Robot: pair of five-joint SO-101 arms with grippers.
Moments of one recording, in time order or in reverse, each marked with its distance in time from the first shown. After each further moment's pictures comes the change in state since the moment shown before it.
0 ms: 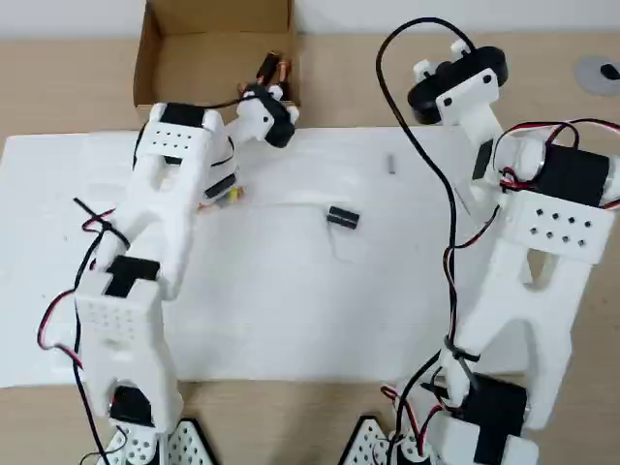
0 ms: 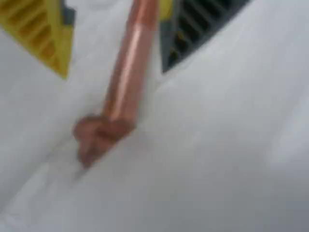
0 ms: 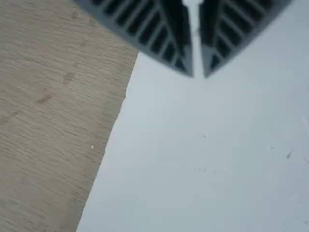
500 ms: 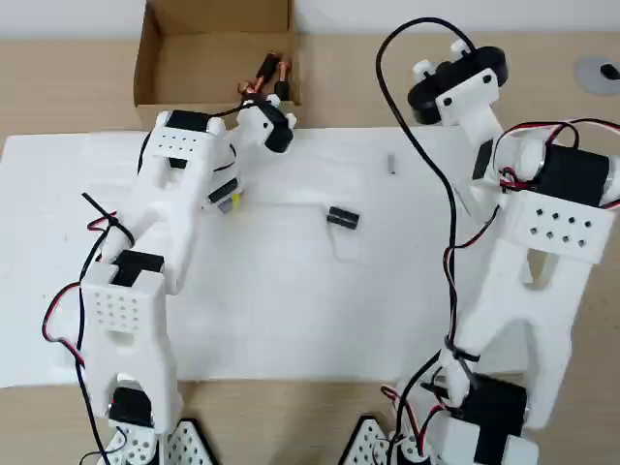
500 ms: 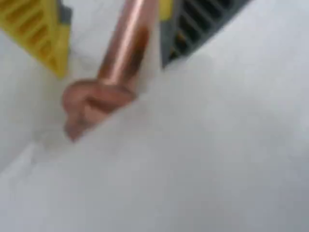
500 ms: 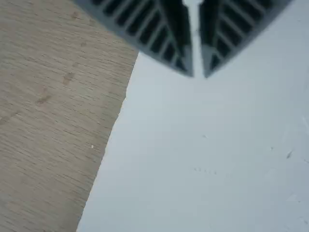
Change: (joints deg) left arm -0.1 4.0 -0.3 -2.7 1.8; right arm 0.0 0.0 0.0 0.0 0.0
